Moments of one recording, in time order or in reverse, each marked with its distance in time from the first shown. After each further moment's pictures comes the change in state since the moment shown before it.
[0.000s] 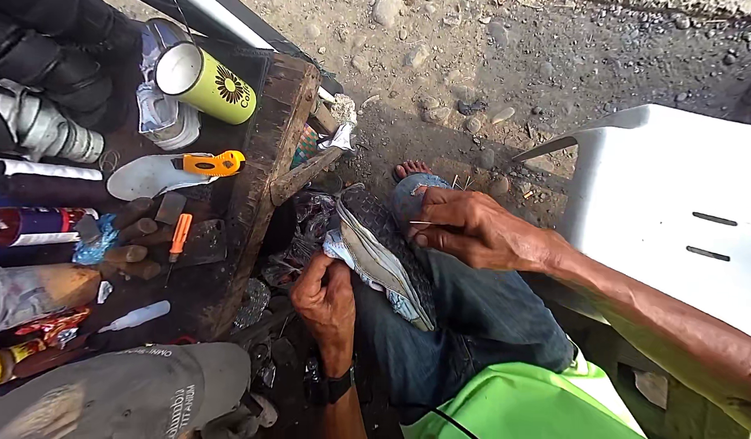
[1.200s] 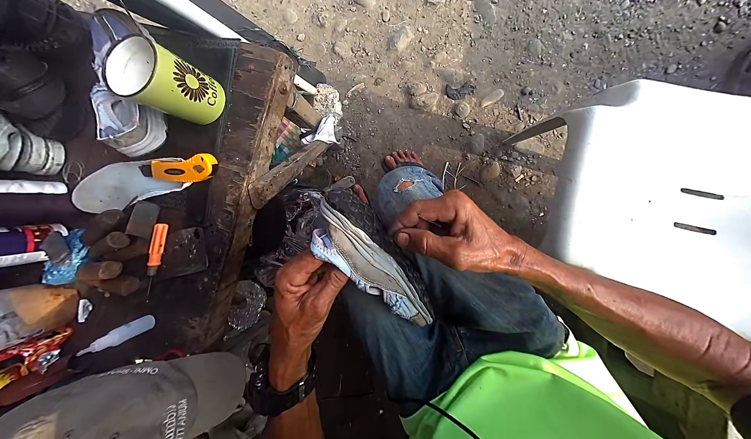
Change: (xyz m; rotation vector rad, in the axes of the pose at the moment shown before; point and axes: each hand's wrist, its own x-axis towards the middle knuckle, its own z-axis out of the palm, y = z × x) left_hand 0.032 0.006 -0.021 -0.388 -0.529 -0.144; right_hand -0.003 -0.002 0.029 0.448 0.204 0.037
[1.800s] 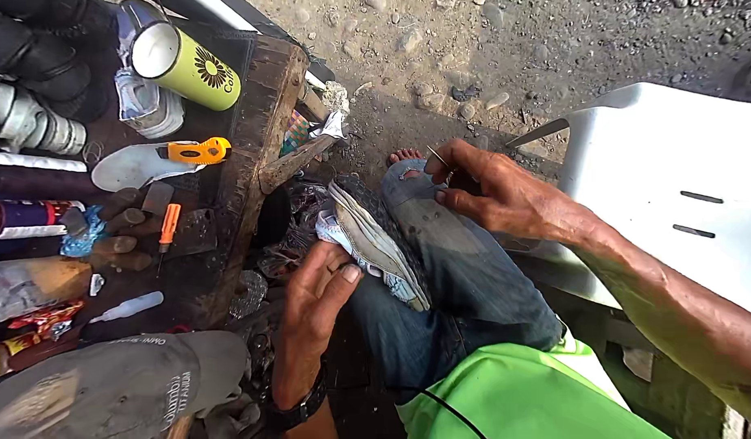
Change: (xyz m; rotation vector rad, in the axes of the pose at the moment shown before) left_hand -0.025 0.030 0.012 -0.104 -0.010 -0.223; right_hand -0.001 -0.036 -0.049 -0.421 -0.065 0.181
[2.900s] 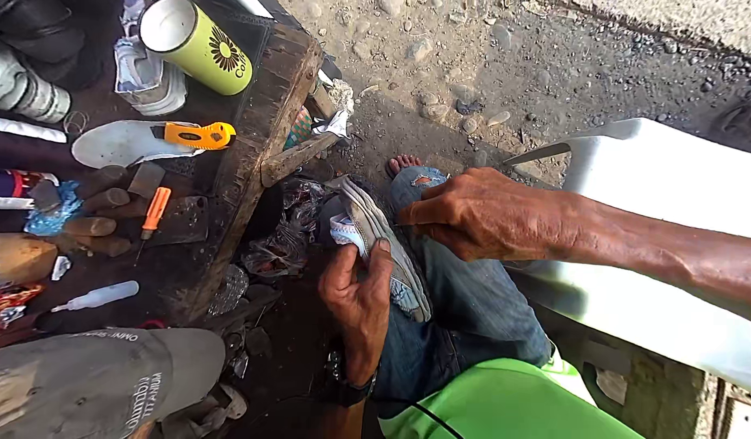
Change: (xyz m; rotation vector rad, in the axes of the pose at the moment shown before) left_hand 0.022 -0.023 0.077 0.133 0.630 0.281; right_hand 0.038 -0.034 0.000 -0.577 -0.386 -0.309
